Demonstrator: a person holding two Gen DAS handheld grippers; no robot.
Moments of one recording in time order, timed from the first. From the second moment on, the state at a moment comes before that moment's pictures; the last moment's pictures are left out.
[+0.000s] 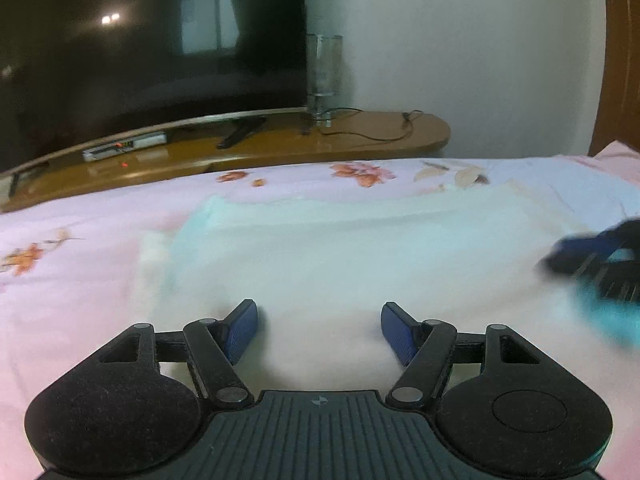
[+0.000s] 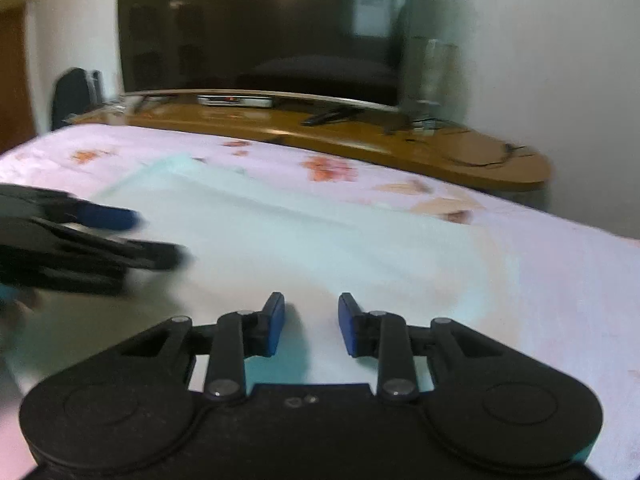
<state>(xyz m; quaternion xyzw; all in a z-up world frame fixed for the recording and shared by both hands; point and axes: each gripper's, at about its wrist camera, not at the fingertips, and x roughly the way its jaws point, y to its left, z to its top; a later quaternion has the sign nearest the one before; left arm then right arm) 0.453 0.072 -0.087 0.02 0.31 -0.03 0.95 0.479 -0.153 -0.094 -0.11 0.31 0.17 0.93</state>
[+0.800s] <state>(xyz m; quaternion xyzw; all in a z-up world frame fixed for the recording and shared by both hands) 0.419 0.027 -0.086 0.02 0.34 0.00 0.94 0.436 -0.122 -0.101 -0.09 0.33 0.20 0.92</state>
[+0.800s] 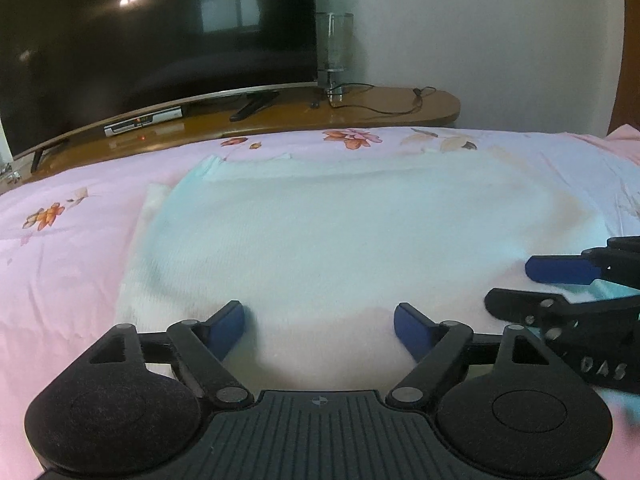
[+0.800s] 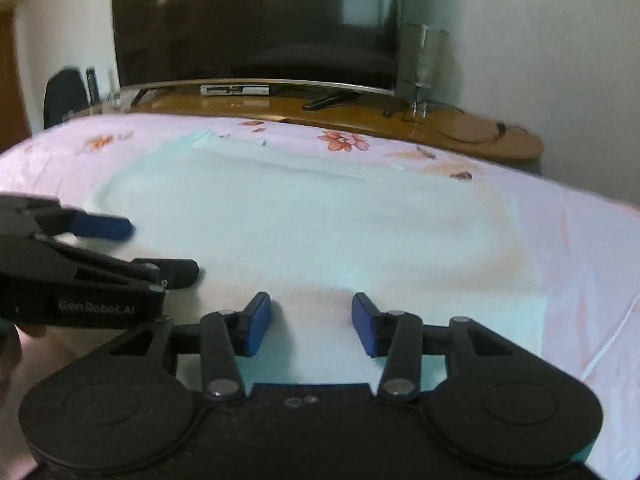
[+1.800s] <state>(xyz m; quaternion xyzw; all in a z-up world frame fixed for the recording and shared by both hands) 0.363 0.031 -0.086 0.00 0.36 -0.01 0.93 0.378 -0.127 -0.100 -0.04 0.35 0.19 0.92</state>
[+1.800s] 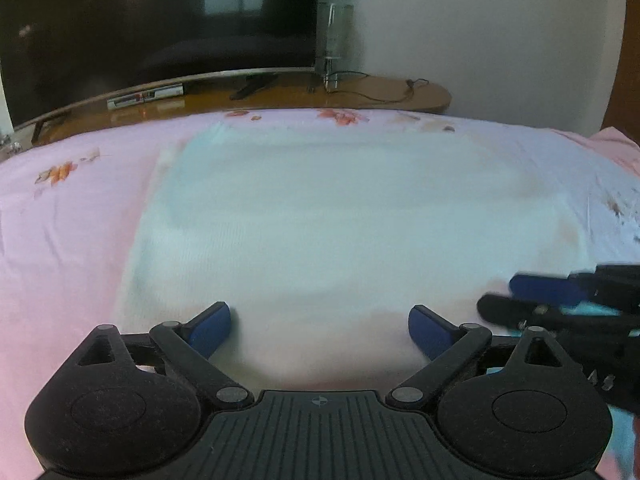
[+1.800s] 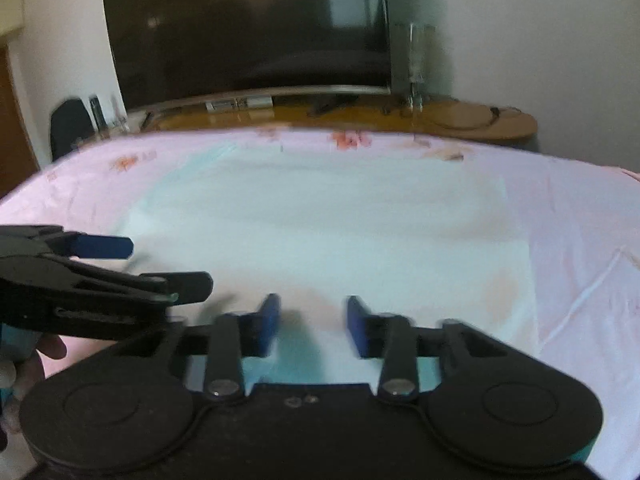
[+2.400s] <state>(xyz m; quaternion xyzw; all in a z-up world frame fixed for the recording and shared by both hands) 0.338 0.071 -0.087 -0.01 0.35 0.01 0.94 0.342 -0.217 -0.103 -0.03 0.32 0.13 0.94</state>
